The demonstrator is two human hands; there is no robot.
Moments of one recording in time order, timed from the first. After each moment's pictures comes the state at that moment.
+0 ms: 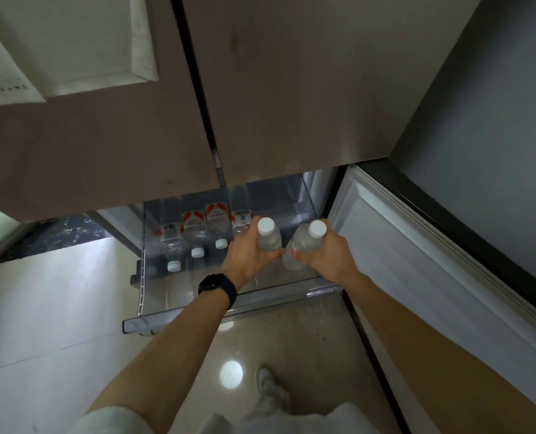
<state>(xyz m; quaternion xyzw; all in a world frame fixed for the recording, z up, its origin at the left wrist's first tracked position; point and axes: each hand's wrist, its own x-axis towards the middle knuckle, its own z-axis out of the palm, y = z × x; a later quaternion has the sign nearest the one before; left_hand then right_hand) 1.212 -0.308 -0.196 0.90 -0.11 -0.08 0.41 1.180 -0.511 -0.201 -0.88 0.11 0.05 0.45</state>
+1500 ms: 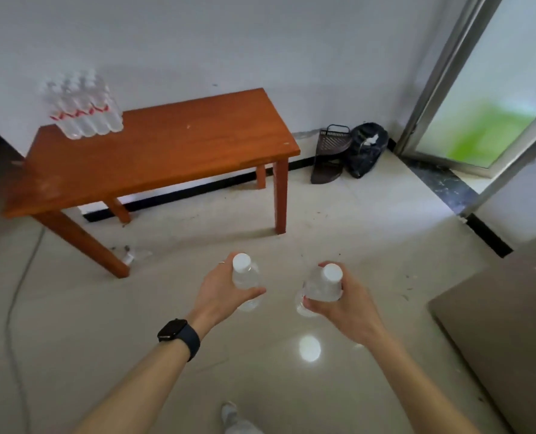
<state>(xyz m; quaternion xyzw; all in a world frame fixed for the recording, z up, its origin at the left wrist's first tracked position) 0.288 -0.105 -0.173 0.72 0.58 0.20 0.33 0.547 -0.197 -0.143 -0.71 -0.51 0.35 0.33</state>
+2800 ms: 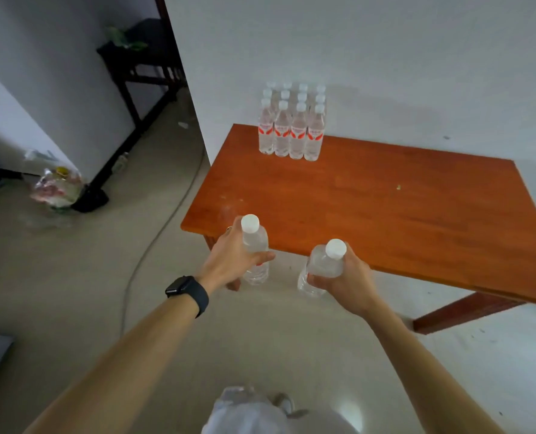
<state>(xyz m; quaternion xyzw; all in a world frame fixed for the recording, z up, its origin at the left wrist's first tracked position) -0.215 0.281 -0.147 0.56 0.72 0.29 0.29 0.042 0.308 -0.140 -0.56 -0.70 0.38 0.21</state>
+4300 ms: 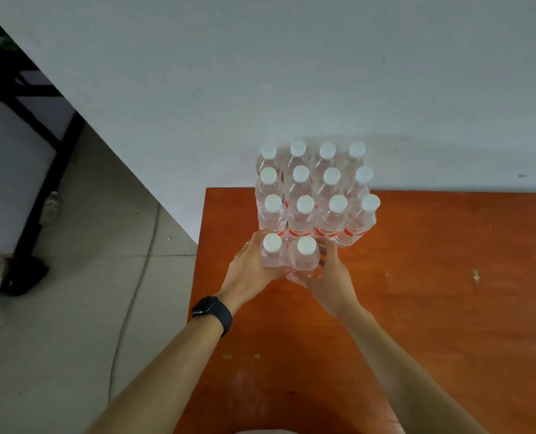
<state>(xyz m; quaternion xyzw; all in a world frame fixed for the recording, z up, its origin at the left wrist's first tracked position) -0.397 0.762 -0.236 0.60 0.64 0.27 0.39 -0.201 0.761 -0.242 -0.62 -0.62 0.40 0.25</state>
